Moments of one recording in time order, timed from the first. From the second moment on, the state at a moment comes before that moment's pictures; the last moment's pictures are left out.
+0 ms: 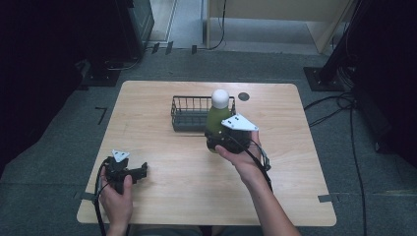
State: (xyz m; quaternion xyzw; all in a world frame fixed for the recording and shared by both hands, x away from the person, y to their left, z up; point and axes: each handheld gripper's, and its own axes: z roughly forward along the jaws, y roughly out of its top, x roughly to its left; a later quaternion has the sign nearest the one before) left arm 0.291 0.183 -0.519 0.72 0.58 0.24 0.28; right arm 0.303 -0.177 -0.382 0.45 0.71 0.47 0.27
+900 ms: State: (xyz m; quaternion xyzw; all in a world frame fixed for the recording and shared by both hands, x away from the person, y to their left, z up) left arm 0.291 0.183 -0.518 0.72 0.59 0.24 0.28; right arm 0.377 -0.179 -0.341 0.48 0.68 0.47 0.29
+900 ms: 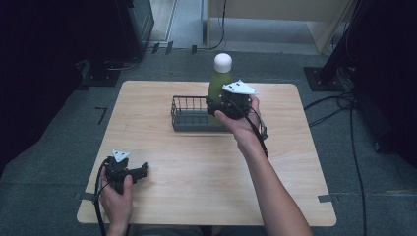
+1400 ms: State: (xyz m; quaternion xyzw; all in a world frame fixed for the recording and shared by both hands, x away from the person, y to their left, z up) left arm 0.291 0.183 -0.519 0.72 0.59 0.24 0.28; right arm 0.419 -0.178 -0.342 0.49 0.67 0.46 0.32
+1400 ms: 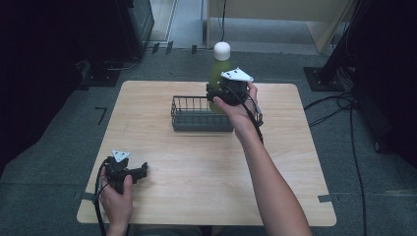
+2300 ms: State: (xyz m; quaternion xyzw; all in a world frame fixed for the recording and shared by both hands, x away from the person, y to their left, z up) left arm 0.291 0.183 -0.518 0.72 0.58 0.24 0.28; right arm 0.440 -0.181 -0.395 0.51 0.68 0.43 0.30
